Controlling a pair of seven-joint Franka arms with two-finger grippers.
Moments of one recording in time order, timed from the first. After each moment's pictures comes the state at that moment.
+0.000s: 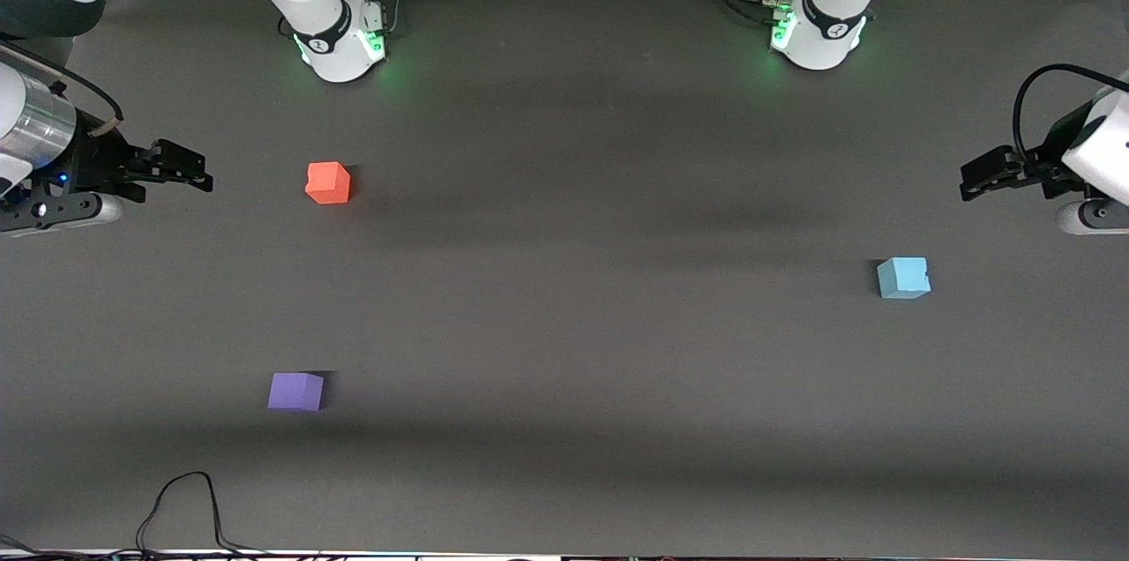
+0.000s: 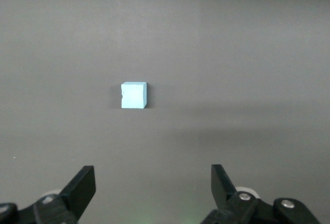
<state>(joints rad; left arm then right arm) -0.02 0.05 -0.01 -1.57 0.02 1.56 -0.03 0.20 -0.01 -0.19 -1.70 0.05 1.59 -0.08</state>
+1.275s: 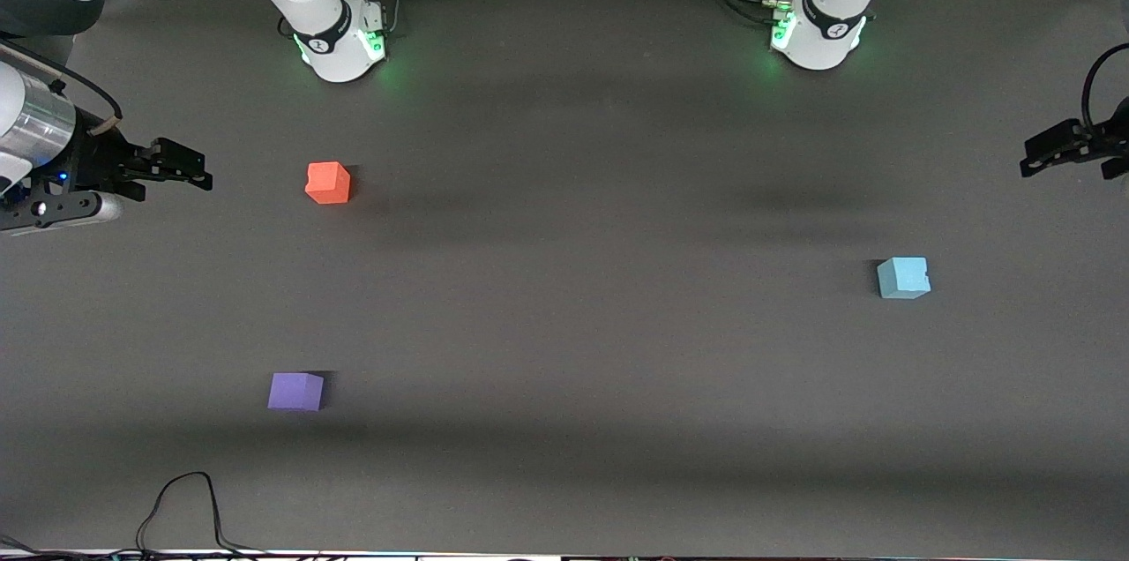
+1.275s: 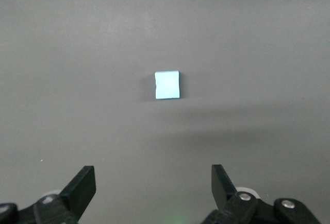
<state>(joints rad) 0.10 -0.05 0.03 -1.79 0.03 1.69 0.20 0.20 -0.01 -0.19 -1.70 0.05 1.58 -0.08</state>
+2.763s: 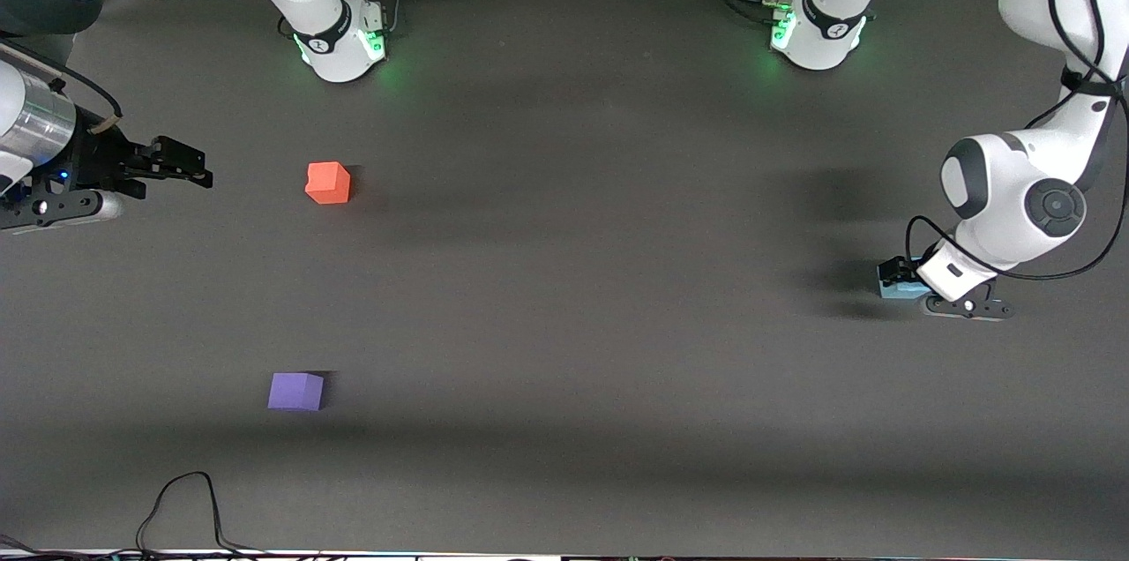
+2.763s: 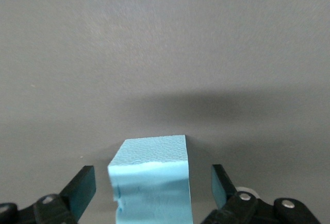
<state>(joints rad) 0.10 0.40 0.02 -2.15 0.03 2.55 0.20 0.20 -0.02 -0.19 -1.70 0.05 1.57 -0.08</state>
